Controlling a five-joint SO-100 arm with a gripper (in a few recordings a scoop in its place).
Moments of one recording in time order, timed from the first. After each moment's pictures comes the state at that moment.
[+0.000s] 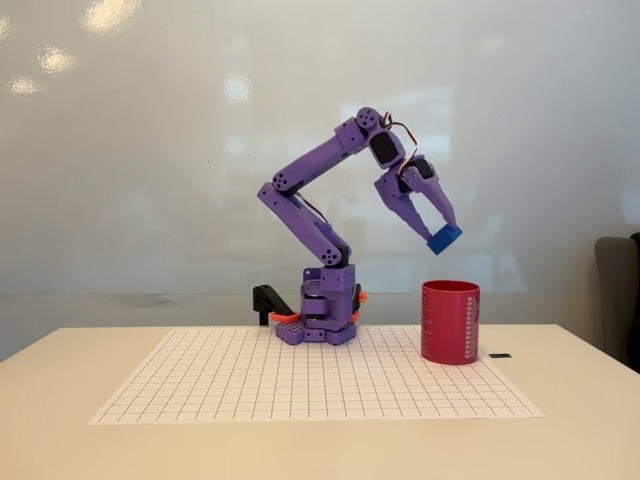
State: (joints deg) arm -77.1 137.1 108.7 88.9 19.7
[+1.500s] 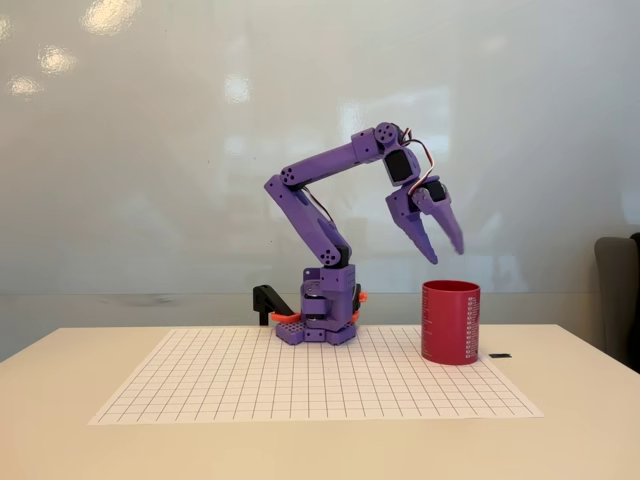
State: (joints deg) arm -73.7 133.1 113.6 85.8 21.2
